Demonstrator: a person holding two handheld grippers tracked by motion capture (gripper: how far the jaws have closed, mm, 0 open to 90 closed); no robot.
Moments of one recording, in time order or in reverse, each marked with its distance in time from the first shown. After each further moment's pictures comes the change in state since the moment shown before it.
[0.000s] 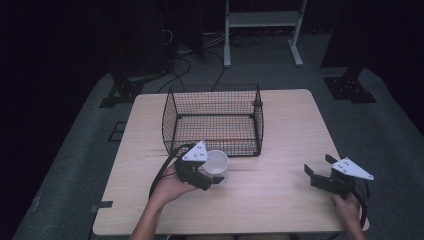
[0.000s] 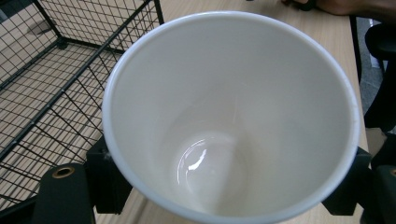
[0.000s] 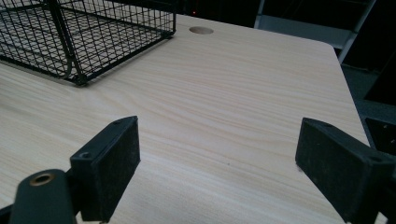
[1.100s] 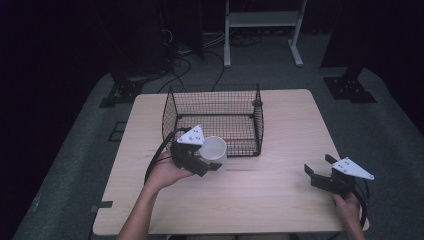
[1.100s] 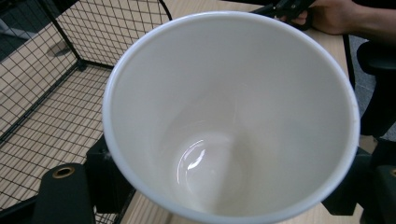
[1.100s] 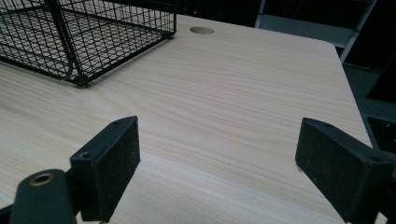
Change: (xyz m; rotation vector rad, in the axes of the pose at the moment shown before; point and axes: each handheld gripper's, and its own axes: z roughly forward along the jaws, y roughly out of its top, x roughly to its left) left arm 0.025 0.032 -0.022 -0.002 -0.022 0.014; right arm -0.001 0.000 0.000 0.001 0.005 0.008
